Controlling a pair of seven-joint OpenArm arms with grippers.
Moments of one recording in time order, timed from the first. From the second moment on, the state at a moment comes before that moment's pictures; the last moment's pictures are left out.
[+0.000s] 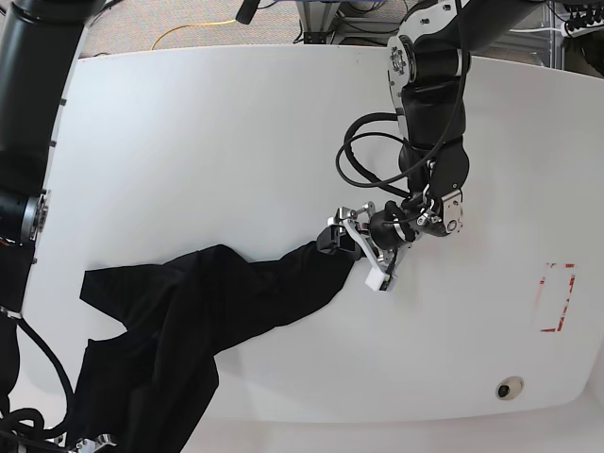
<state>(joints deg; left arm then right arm) -23.3 6.4 -16.0 54.0 -12.4 -42.4 41.6 72.3 30.8 -11.1 69.0 49.7 36.6 -76.1</state>
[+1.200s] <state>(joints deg) -27.5 6.7 -16.0 43.2 -13.9 -41.9 36.7 72.4 30.7 -9.4 69.0 49.9 36.6 -76.2</state>
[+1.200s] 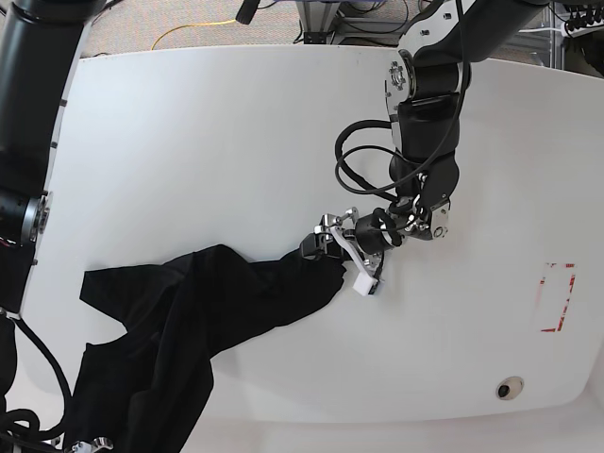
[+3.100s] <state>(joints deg) -21.1 -19.4 -20.0 89.0 -39.7 -26.0 44.0 72.4 34.8 -9.6 68.5 48.3 36.0 -72.4</state>
